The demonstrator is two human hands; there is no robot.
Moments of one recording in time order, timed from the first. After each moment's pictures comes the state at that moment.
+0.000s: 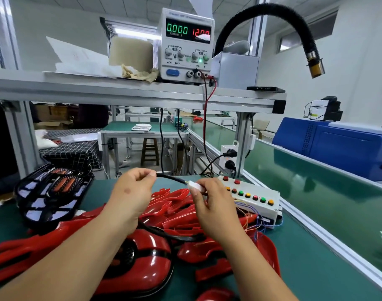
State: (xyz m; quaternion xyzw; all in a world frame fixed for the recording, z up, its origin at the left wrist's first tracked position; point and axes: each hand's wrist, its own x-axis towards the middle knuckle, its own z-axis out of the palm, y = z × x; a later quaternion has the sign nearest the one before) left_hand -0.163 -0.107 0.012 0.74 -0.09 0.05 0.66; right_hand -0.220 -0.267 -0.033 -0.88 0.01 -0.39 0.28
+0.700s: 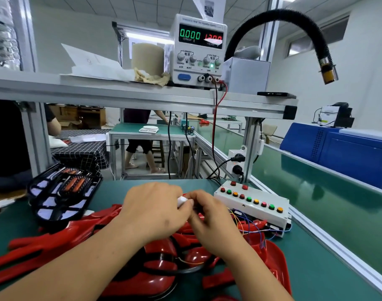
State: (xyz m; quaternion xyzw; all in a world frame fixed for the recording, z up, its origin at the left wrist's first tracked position) left_hand -0.174 -0.109 0.009 0.93 -0.29 0.23 0.08; right_hand -0.224 -0.251 -0.034 -0.87 -0.14 -0.33 0.35
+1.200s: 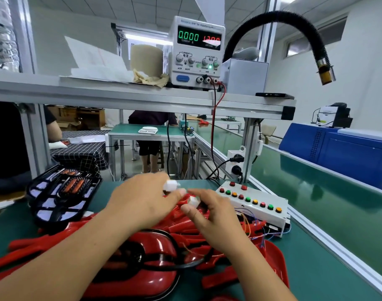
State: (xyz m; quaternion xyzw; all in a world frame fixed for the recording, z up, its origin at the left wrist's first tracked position) left_hand -0.169 -0.091 0.027 0.92 -0.28 0.21 0.18; right_hand -0.224 -0.261 -0.033 -0.89 -0.06 -0.33 0.30
